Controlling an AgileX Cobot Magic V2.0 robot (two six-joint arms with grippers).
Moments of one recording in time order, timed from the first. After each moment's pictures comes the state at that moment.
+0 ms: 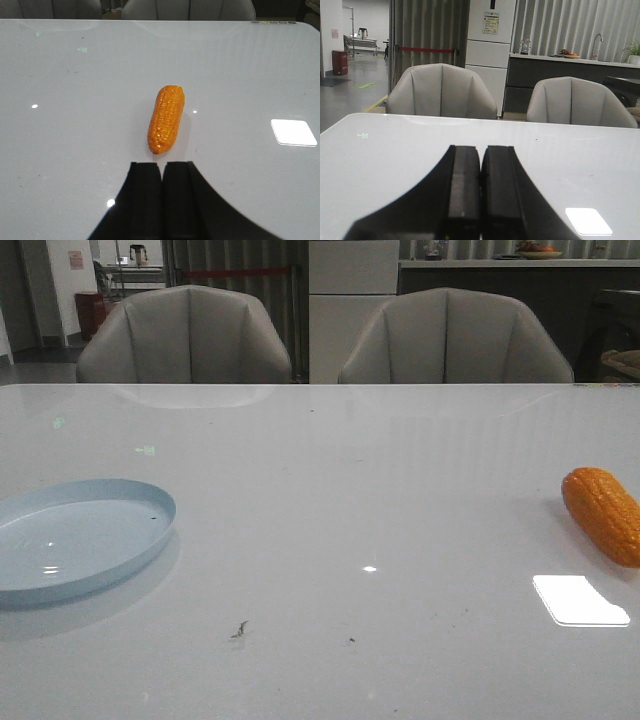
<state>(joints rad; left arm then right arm) -0.15 -0.01 0.01 0.01 -0.05 -0.09 0.04 -0.01 0.03 0.07 0.26 -0.02</state>
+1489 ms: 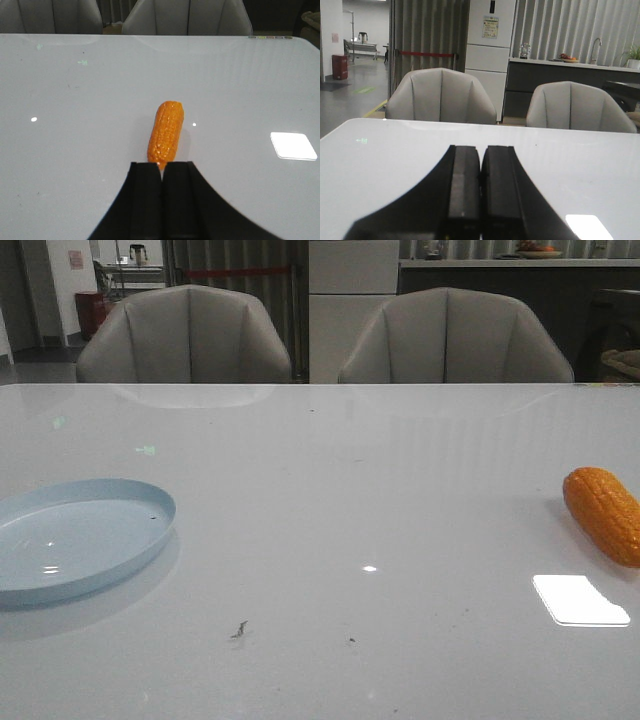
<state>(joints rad) -0.15 -0.01 0.01 0.01 -0.08 -0.09 0.04 -0.01 0.03 0.07 0.19 -0.02</state>
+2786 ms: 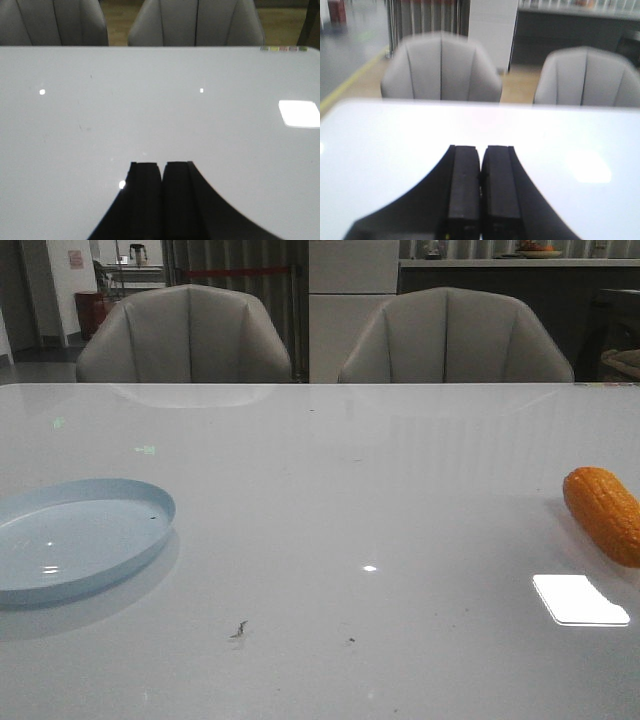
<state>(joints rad) -0.15 0.85 -0.61 0.01 0.00 -0.09 0.04 0.74 -0.66 0.10 0.35 -0.02</state>
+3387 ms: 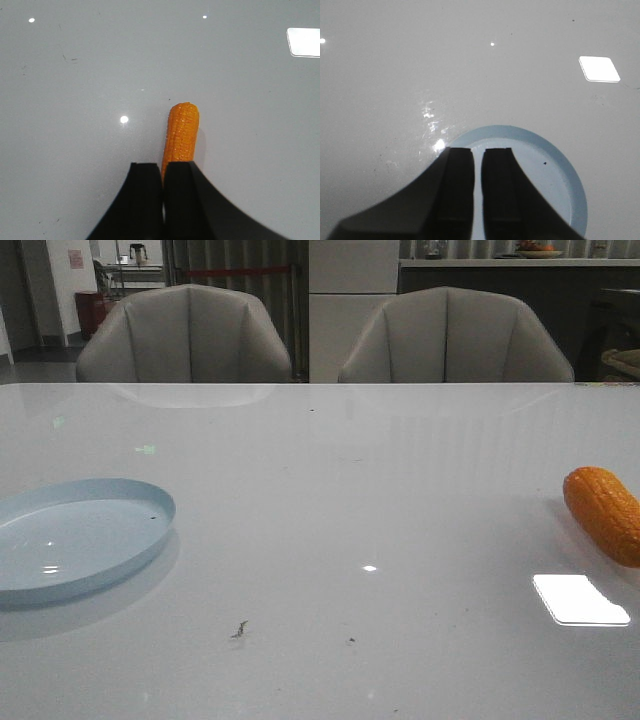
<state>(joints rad) -0.15 1.09 -0.61 0.00 0.11 -0.09 0.04 0.90 -0.66 0.10 0.41 -0.02</state>
